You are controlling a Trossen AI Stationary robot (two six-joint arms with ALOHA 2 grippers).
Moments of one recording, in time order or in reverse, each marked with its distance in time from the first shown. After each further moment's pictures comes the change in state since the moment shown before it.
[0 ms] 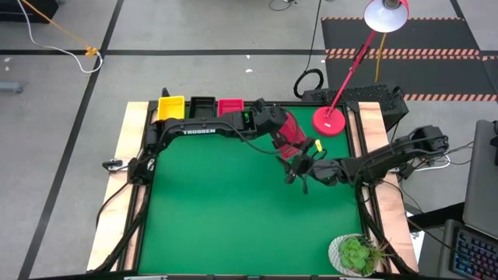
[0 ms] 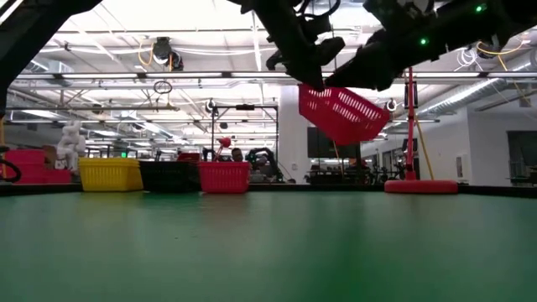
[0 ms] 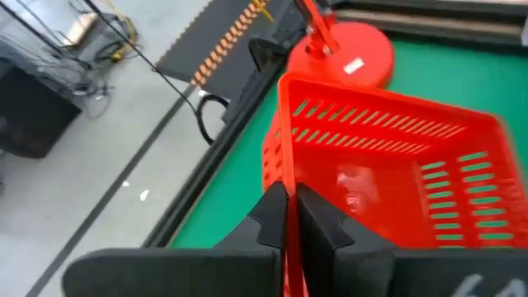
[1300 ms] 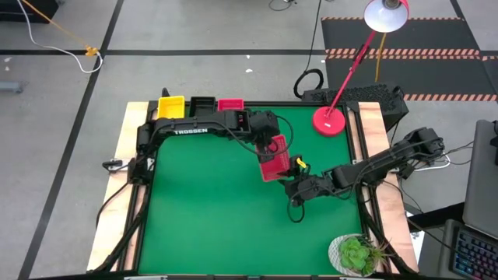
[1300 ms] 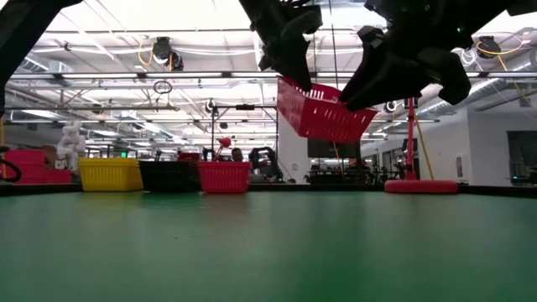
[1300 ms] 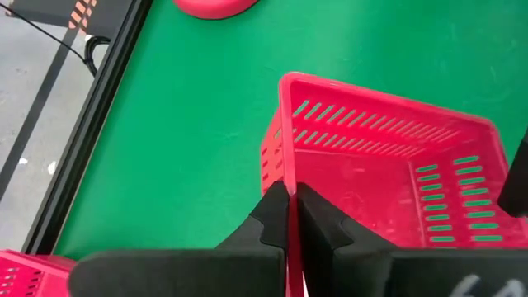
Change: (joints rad) left arm -0.020 -0.076 -0.014 -0.285 0.320 0.001; right arm 0.121 0.071 0.223 -0.661 -0.258 0.055
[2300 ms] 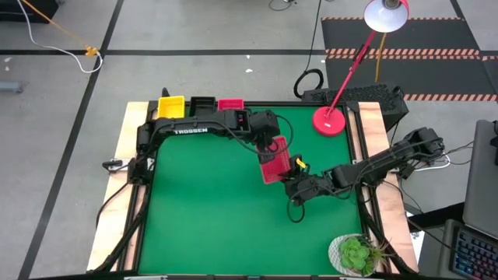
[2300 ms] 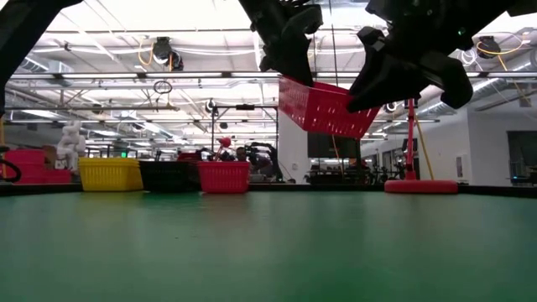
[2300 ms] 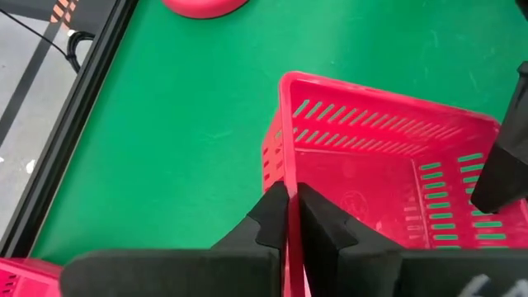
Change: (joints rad) left arm 0.003 0.000 0.000 0.004 0.042 -0.024; right arm -0.004 0.000 0.000 -0.021 0.000 -0.028
